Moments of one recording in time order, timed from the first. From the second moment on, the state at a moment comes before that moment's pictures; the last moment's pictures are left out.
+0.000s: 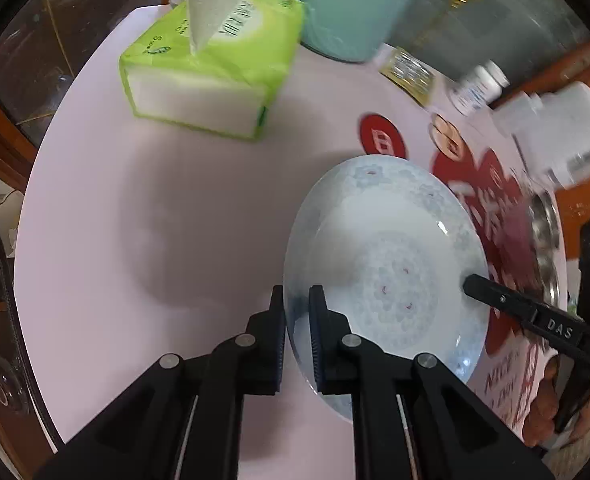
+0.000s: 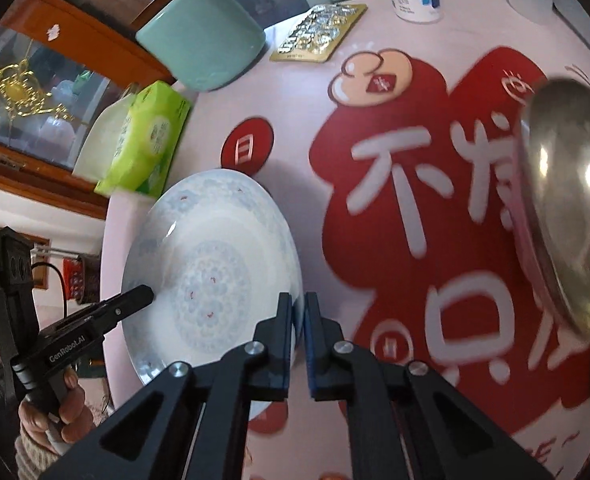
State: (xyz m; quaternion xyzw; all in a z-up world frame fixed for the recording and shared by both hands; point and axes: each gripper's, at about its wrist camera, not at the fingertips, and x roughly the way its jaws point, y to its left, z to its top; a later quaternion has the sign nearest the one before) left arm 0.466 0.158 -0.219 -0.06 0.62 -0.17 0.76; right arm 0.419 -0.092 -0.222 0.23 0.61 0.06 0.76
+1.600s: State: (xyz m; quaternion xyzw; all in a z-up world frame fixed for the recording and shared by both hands) left arm 0.039 -0.006 -0.203 0.00 0.62 -0.19 0.76; right arm 0.007 -0.227 -0.194 0.20 0.63 0.03 0.75
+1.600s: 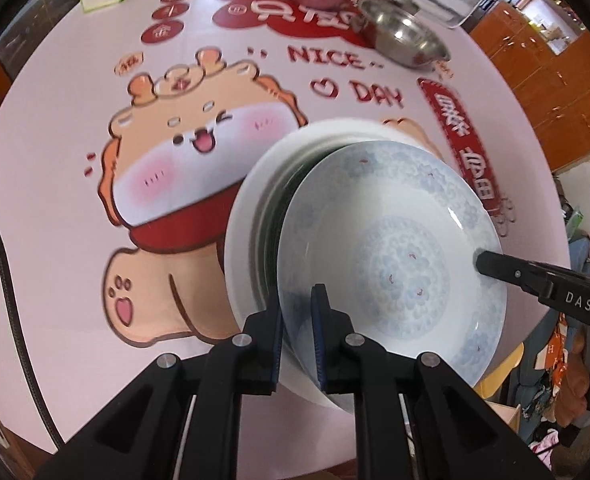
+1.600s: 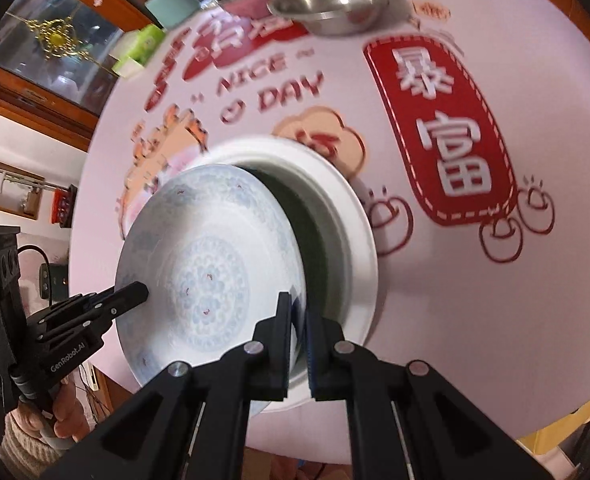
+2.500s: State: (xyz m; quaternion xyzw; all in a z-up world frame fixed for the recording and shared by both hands) left arm 0.047 -0.008 -0.162 0.03 0.55 -0.15 0.82; right arm 0.011 -0.192 -0.166 0.02 0.59 0.00 0.81
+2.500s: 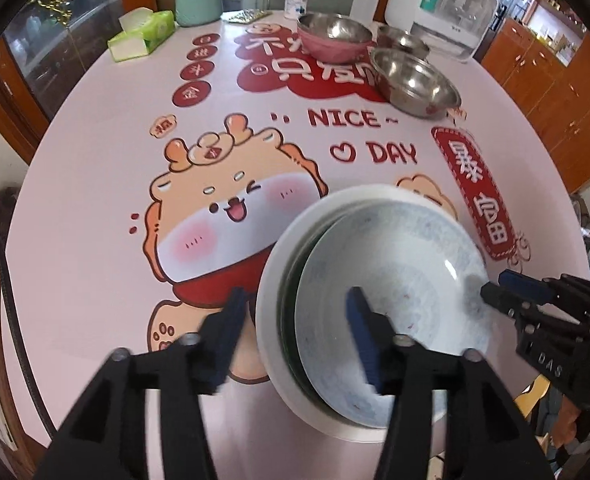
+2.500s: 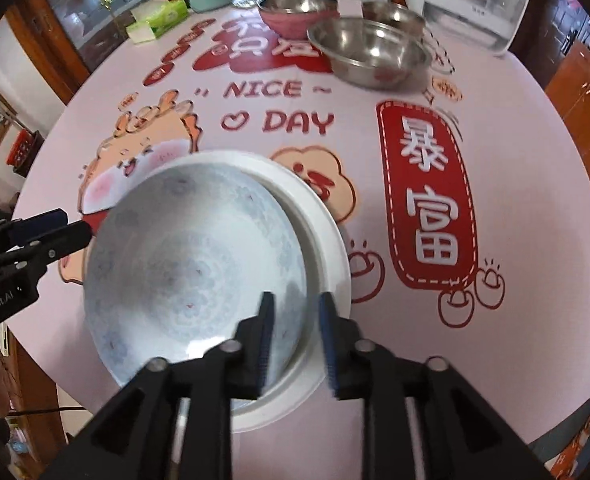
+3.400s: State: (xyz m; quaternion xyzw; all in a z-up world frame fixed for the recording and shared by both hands) left arm 0.018 -0.033 -0.061 0.03 0.51 -0.21 0.83; right arm -0.011 -0.200 -0.091 0.09 0.56 0.01 0.83
